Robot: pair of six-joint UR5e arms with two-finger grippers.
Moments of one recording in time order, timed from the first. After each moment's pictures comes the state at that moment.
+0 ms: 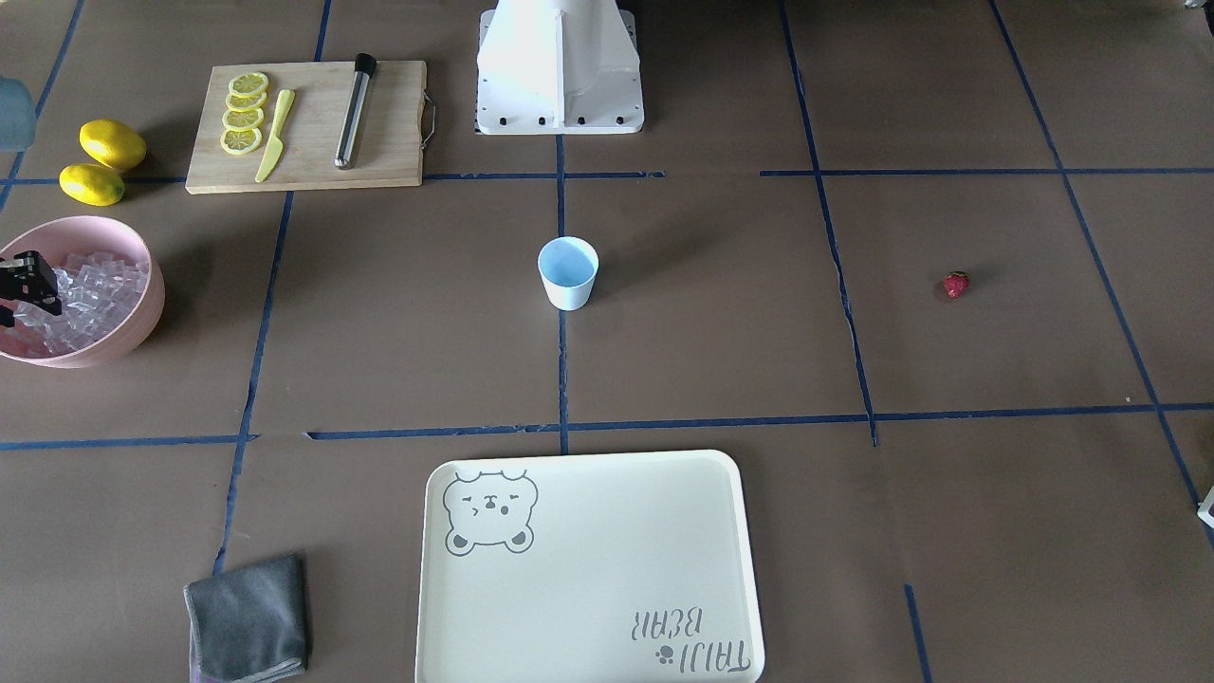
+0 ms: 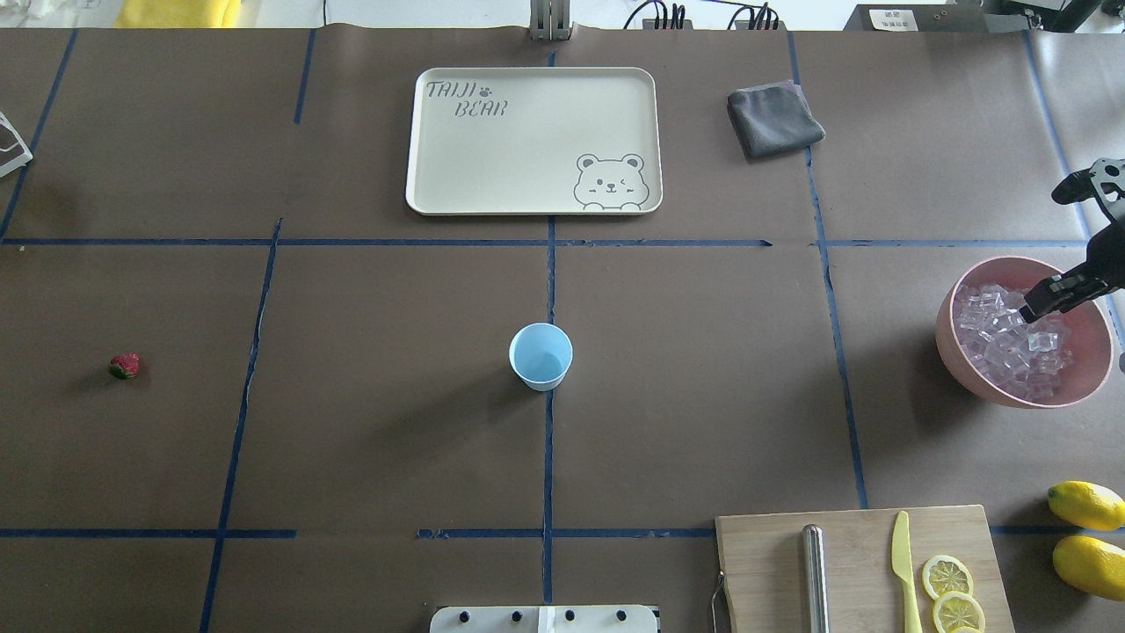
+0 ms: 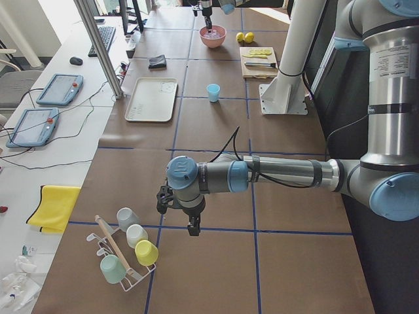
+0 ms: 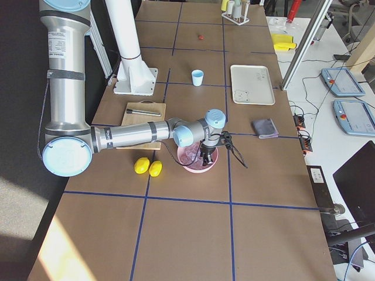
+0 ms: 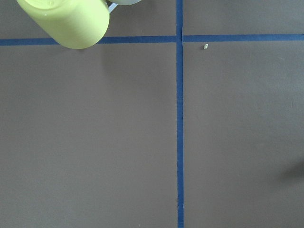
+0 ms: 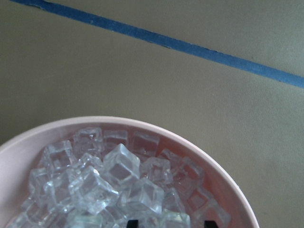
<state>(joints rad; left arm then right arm) -1.56 -1.48 -1.71 -1.43 -2.37 0.08 1.12 -1.61 1.71 -1.37 2.27 0.26</state>
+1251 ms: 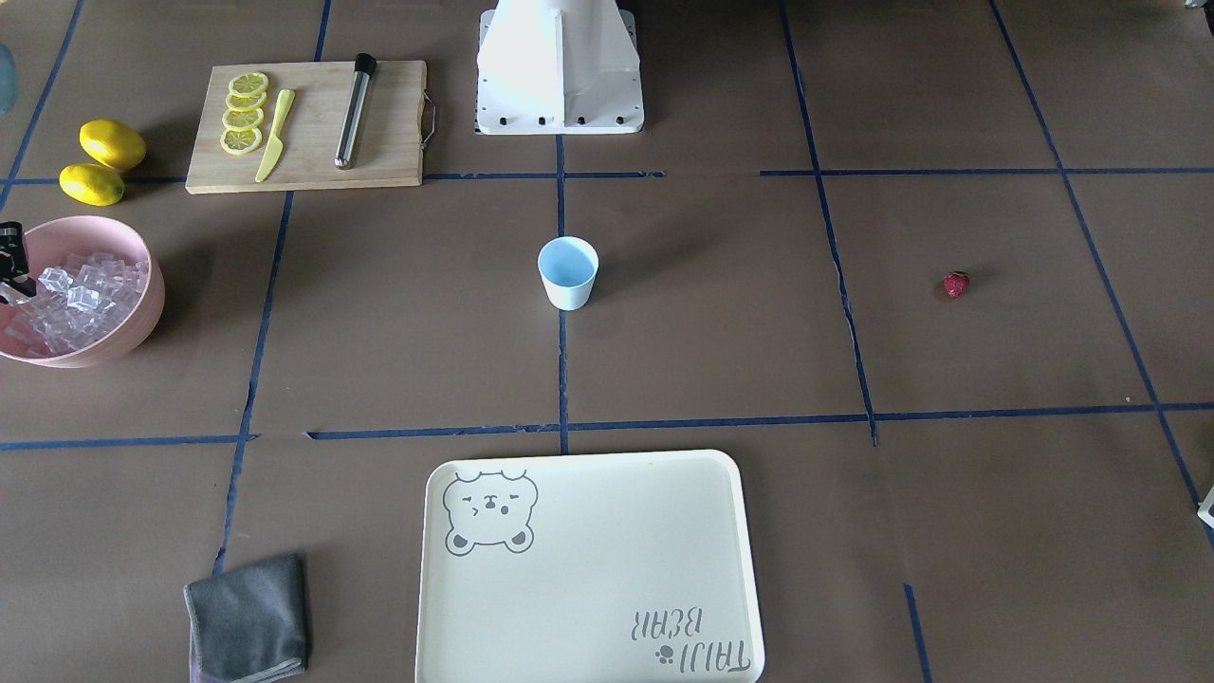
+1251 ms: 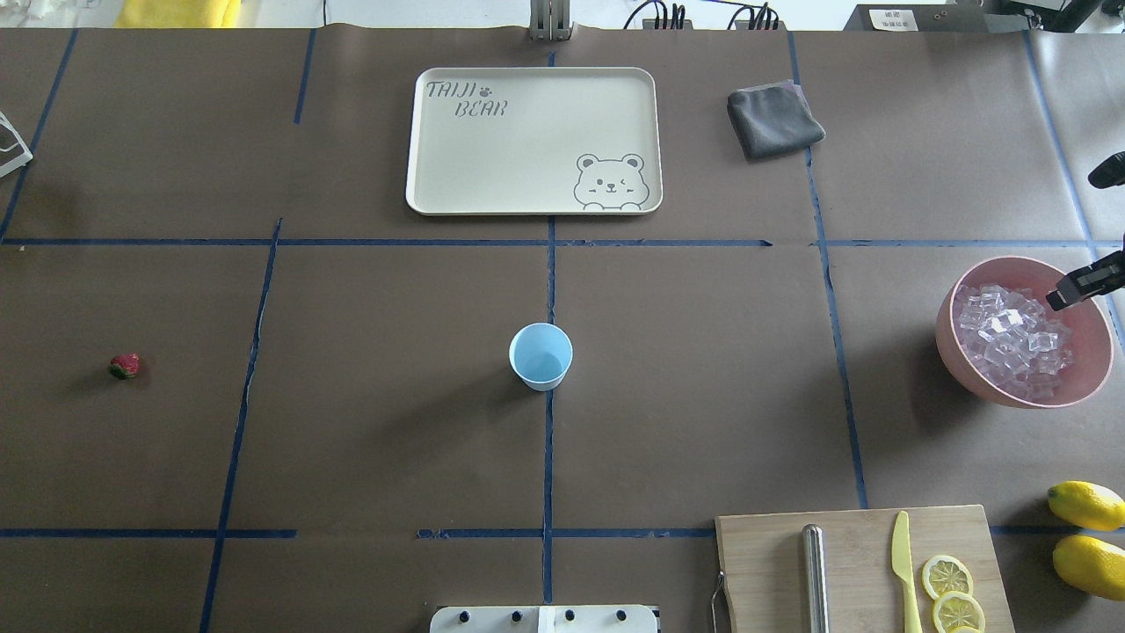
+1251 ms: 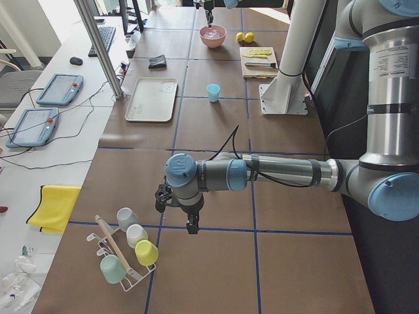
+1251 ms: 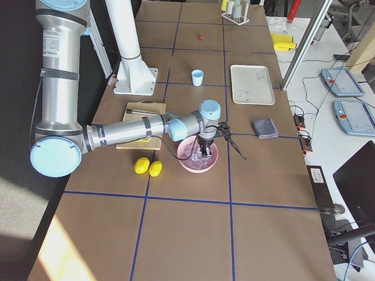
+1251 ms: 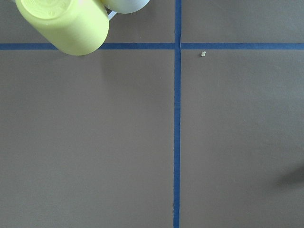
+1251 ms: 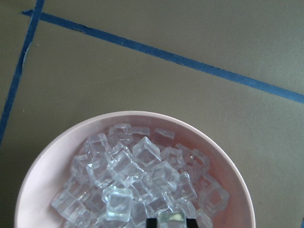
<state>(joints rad) -1.56 -1.49 -1.72 -1.43 -2.37 0.05 1.18 -1.66 1.87 -1.40 2.29 0.24</state>
